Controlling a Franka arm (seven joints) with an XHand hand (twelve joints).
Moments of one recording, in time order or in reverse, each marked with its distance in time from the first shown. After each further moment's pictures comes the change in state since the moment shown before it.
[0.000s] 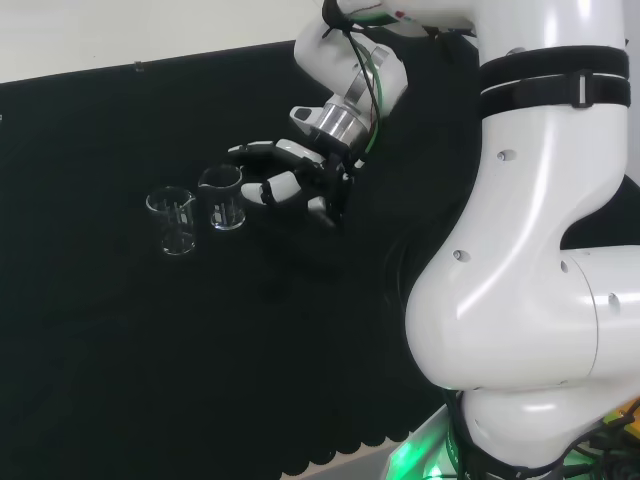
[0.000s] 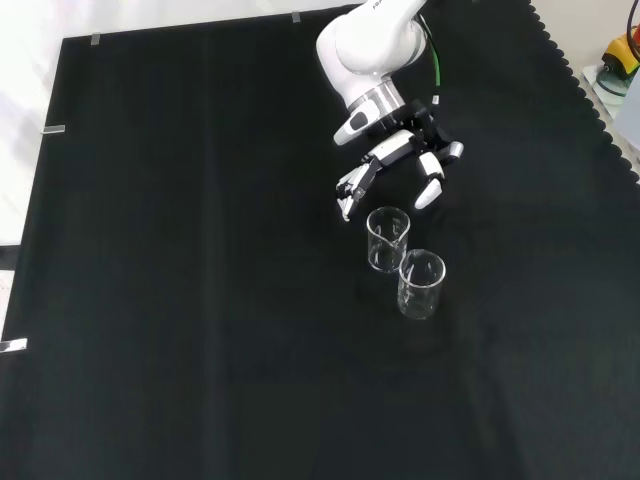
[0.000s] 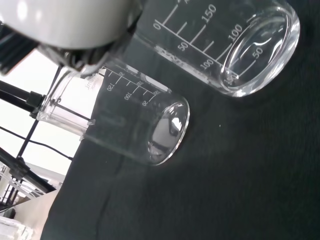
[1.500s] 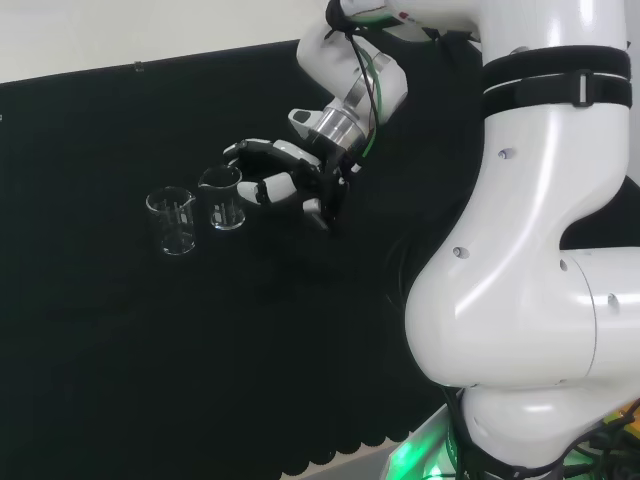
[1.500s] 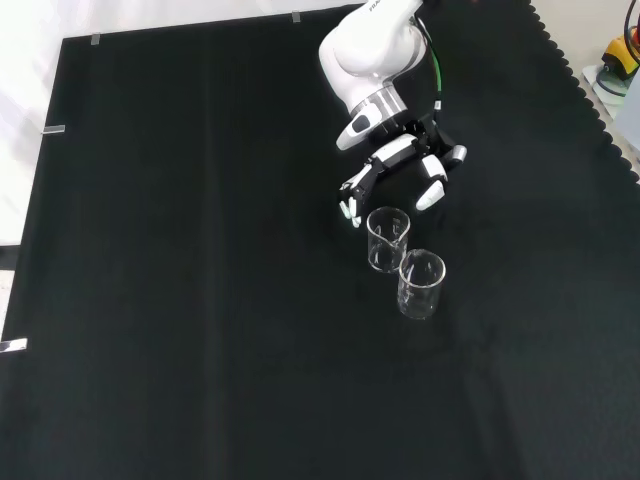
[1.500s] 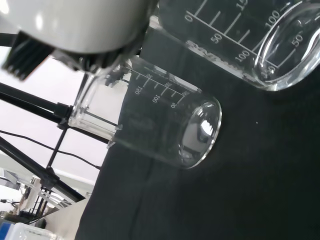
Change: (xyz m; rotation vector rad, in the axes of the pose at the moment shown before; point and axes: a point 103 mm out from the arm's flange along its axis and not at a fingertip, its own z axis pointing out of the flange) arm 0.010 0.002 0.006 -0.021 0.078 -0.034
